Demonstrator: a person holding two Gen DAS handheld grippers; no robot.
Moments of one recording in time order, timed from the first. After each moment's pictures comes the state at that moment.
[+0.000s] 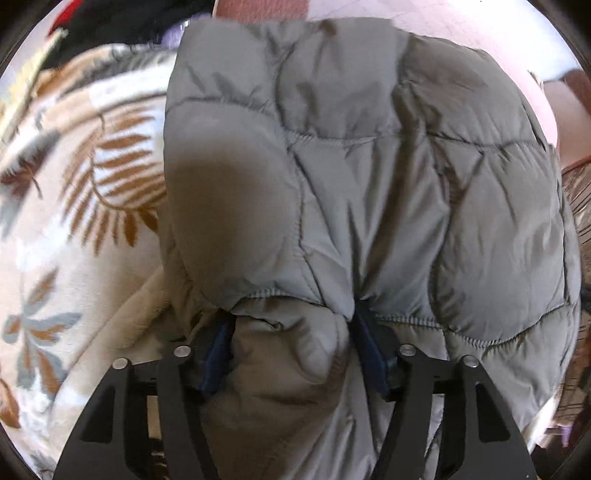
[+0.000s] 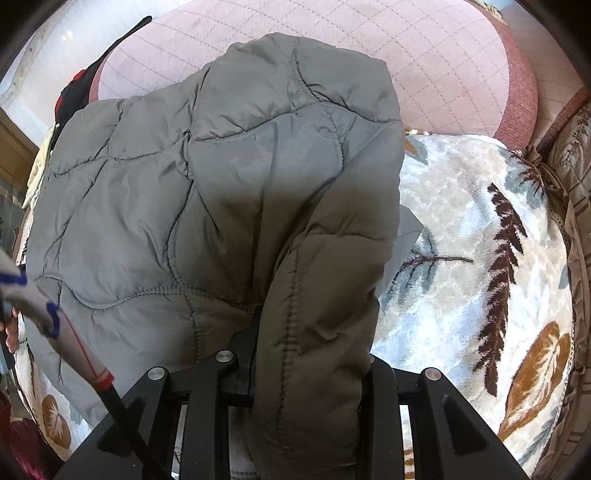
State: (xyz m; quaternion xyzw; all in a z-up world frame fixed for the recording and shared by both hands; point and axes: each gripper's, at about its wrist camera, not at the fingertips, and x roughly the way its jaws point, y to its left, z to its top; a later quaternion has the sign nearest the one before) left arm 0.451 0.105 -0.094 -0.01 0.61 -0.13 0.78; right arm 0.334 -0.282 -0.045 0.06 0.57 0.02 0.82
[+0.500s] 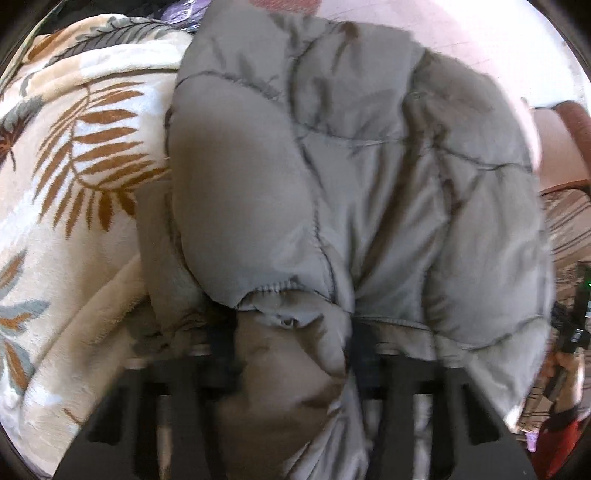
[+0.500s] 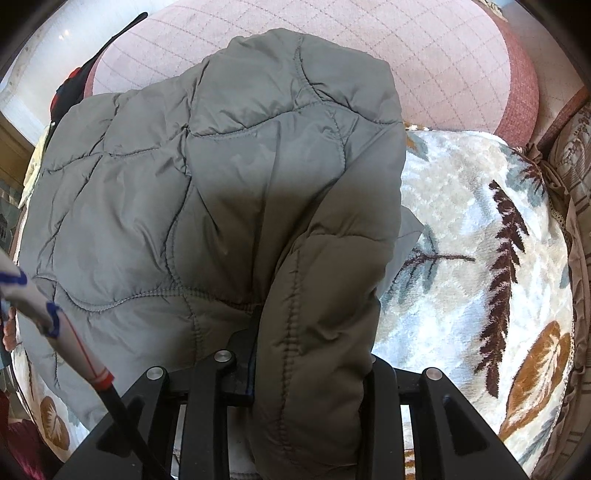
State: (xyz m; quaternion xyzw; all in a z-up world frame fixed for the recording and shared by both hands) left arm 0.448 0.116 -0.099 -0.09 0.61 -0.17 0.77; right arm 0.344 -0.282 -0.057 0.06 0.57 0.02 0.82
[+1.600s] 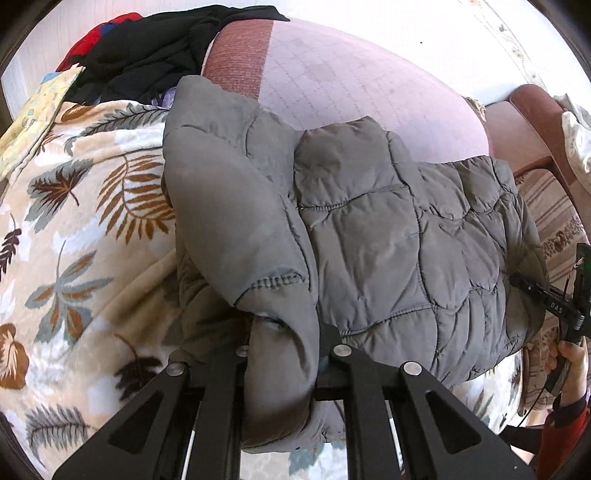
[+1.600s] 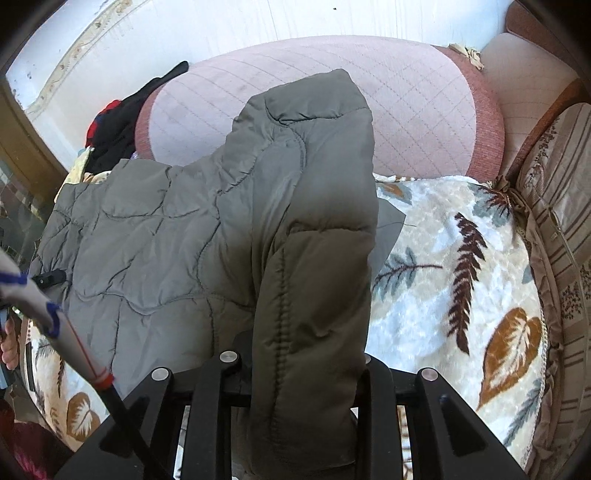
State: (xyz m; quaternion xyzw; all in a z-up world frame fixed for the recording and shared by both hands) left arm 0.355 0.104 0.027 -0.04 0.55 -0.17 0.82; right arm 0.277 -0.271 0.029 0.07 0.50 0.03 0.87
